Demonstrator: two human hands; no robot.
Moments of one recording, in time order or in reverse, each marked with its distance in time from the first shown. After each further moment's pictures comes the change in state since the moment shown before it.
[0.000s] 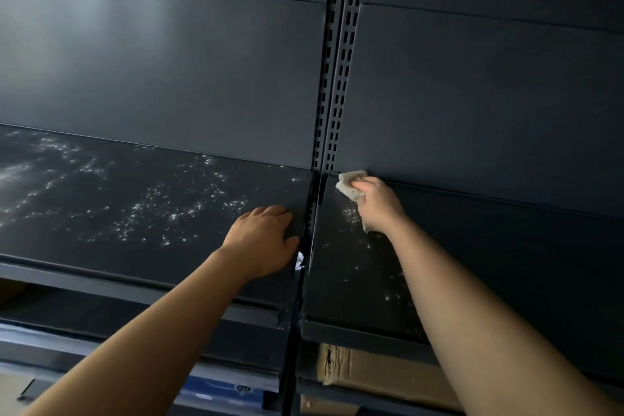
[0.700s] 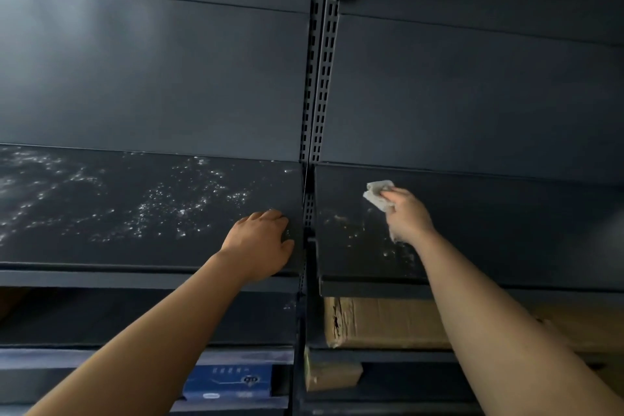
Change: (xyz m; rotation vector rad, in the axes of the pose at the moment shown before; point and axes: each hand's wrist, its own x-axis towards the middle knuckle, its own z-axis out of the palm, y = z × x) left_hand -0.052 -0.019 -0.004 -0.003 -0.034 0.140; right_hand -0.103 0.012 -0.025 0.037 0.119 0.250
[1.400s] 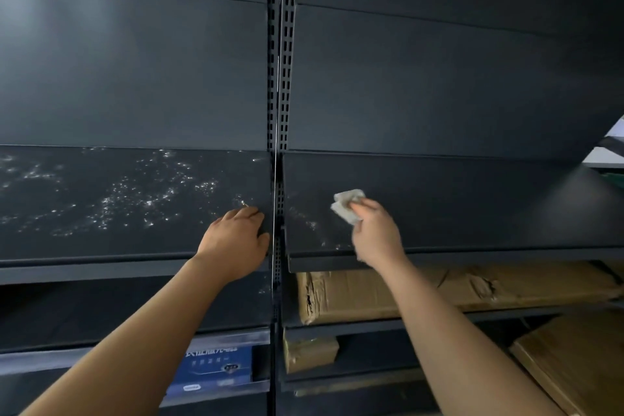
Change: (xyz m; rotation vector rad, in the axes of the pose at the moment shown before) left_hand -0.022 0.017 0.014 -0.027 0.035 0.001; right_hand -0.091 -0.005 0.008 0.033 0.140 -0.034
